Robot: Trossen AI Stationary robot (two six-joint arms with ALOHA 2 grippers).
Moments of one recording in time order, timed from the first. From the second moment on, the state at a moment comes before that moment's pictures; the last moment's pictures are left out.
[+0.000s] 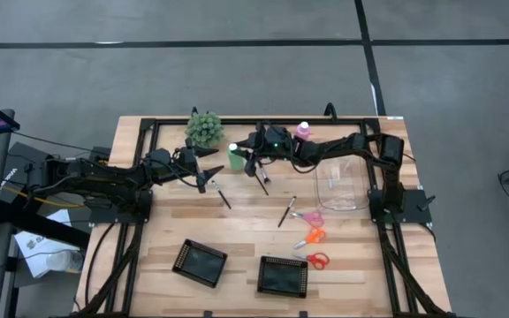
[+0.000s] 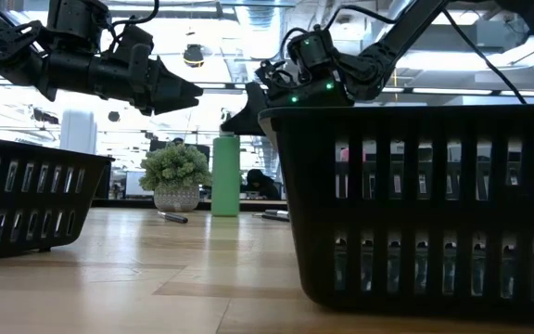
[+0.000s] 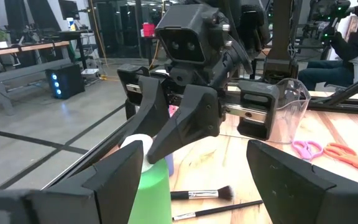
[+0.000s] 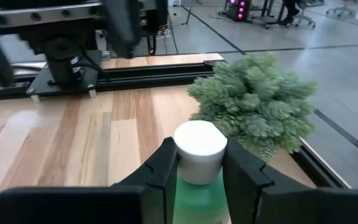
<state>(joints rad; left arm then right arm) 0.29 1.07 0.22 0.81 -0.05 0.05 -0.29 1.97 1.16 0.55 -0.07 -0.05</state>
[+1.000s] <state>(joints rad) 0.27 0.90 0.21 0.74 0.03 0.07 -0.01 1.48 0.82 0.67 0.03 -0.15</state>
